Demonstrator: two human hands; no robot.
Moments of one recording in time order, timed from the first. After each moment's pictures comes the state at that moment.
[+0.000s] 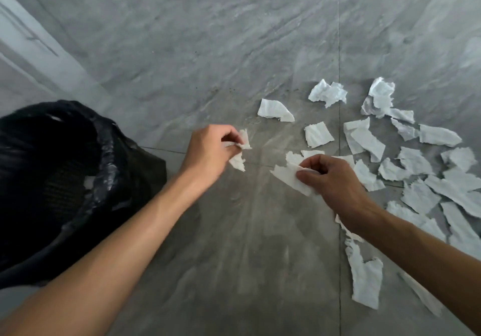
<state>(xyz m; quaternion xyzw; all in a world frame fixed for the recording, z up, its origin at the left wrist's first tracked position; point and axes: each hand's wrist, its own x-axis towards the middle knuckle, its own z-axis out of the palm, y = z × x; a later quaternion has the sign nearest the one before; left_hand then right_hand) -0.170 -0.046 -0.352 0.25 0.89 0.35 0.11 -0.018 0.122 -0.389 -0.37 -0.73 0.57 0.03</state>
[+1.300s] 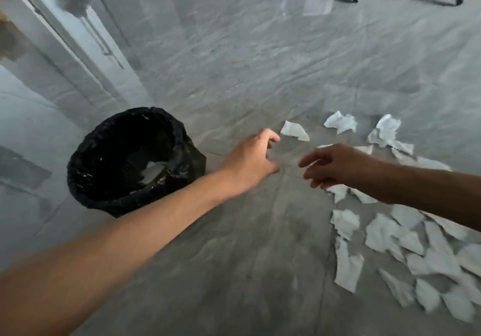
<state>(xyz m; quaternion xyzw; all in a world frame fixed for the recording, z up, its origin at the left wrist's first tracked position) -0.078 -0.054 -0.232 0.27 0.90 0.30 0.18 -0.007 0.130 -0.255 -0.18 -0.78 0.57 -0.19</state>
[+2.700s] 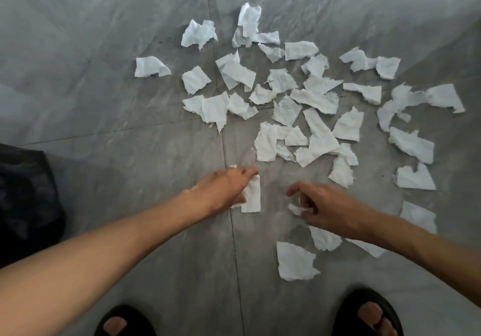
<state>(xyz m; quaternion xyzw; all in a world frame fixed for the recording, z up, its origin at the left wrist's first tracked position) 0.046 0.061 -0.444 0.63 0.71 -0.02 0.30 0.264 0.207 -0.432 -0.17 -0.89 0.39 -0.15</state>
